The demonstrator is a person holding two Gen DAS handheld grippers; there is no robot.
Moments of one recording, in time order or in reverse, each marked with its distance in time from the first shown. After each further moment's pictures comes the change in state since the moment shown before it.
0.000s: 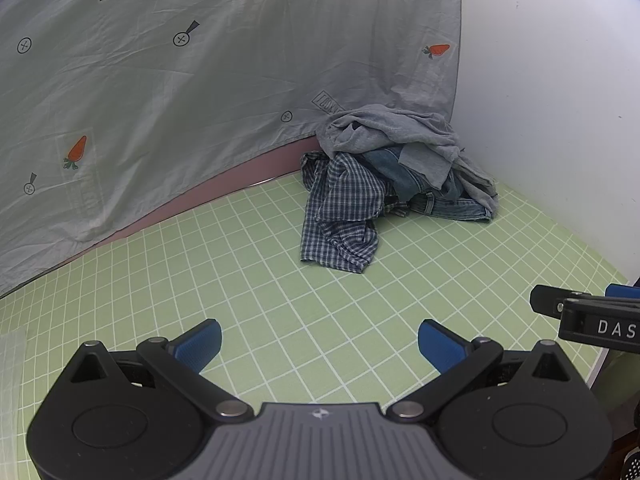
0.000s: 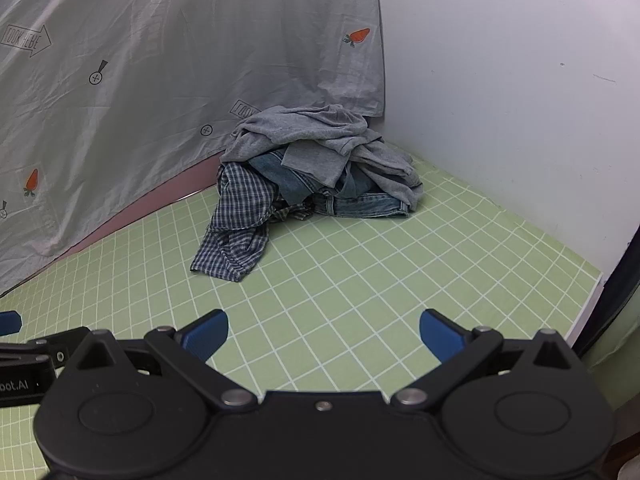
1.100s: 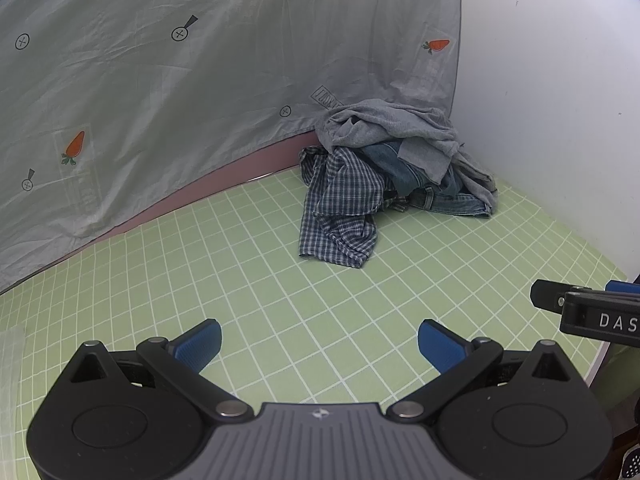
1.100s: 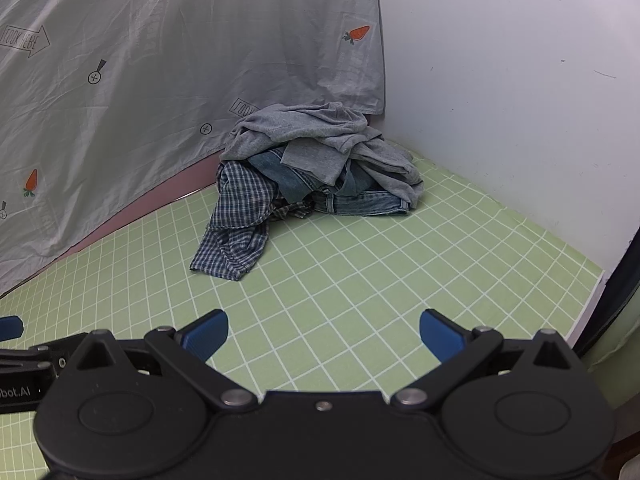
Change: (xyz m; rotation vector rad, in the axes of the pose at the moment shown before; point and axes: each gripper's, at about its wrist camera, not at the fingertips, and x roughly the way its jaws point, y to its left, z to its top) left arm 0.004 0.001 -0.001 -0.007 0.017 0.030; right arm 0.003 -0.004 0.000 0.006 0.007 0.007
